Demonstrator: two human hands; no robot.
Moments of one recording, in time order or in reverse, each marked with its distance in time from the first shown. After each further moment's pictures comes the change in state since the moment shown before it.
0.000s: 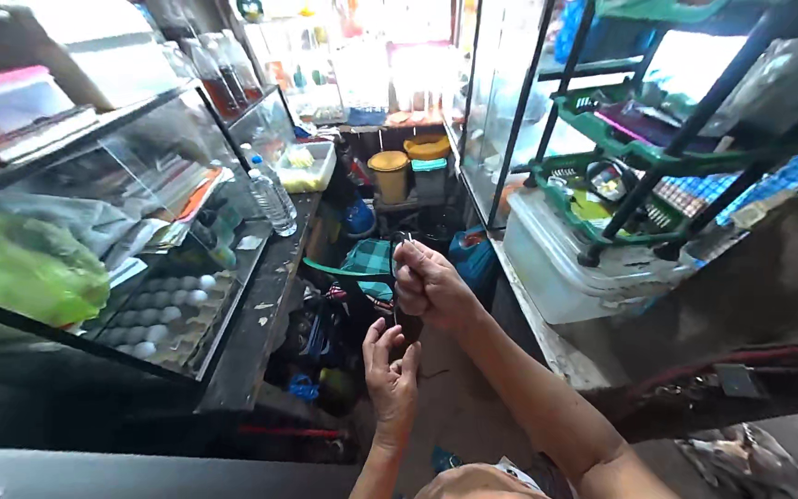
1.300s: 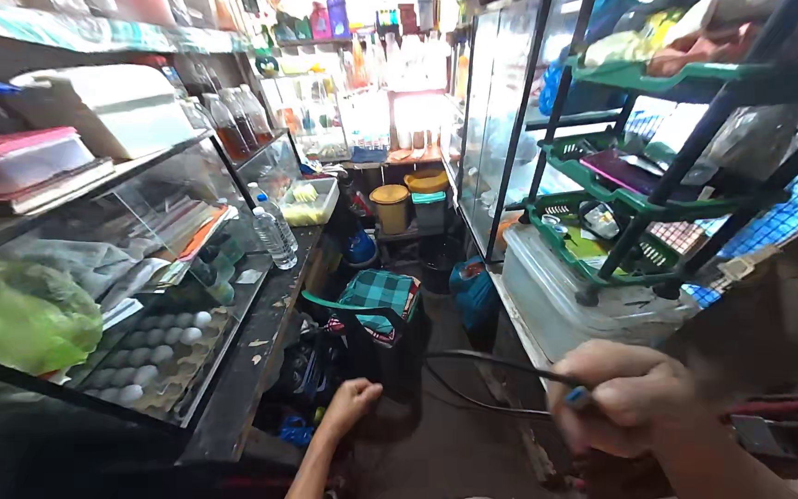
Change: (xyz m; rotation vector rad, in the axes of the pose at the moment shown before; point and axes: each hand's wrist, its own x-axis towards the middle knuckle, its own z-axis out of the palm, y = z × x) left_hand 0.079 -0.122 -0.075 0.451 -0.734 -0.451; right_hand -0.118 -0.117 -0.056 -0.322 -0.711 0.007
